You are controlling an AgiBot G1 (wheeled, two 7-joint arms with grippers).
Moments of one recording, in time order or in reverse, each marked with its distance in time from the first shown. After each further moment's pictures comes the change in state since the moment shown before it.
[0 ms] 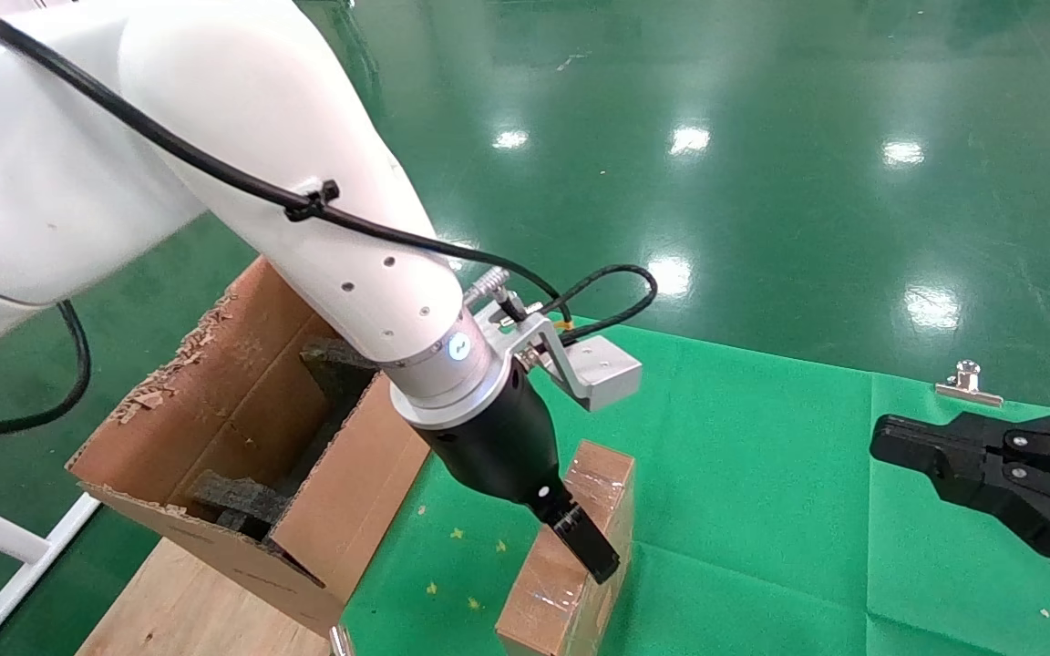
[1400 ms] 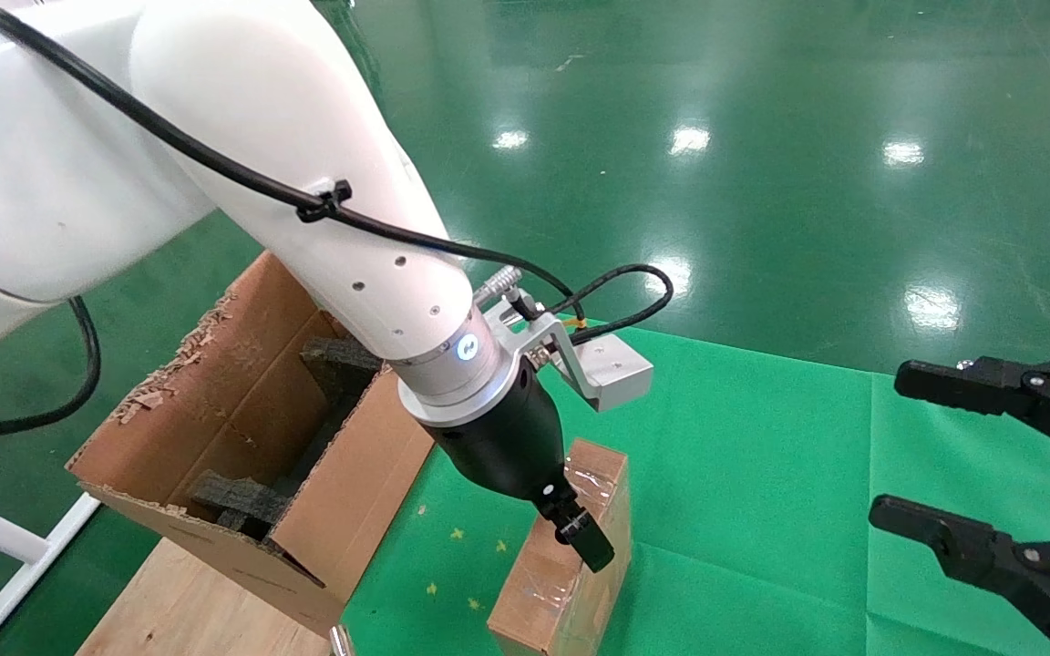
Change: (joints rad) left arm -0.001 0.015 0.009 -0.002 0.016 -0.005 0.033; right arm 0.000 0.000 0.000 0.000 0.000 0.000 0.000
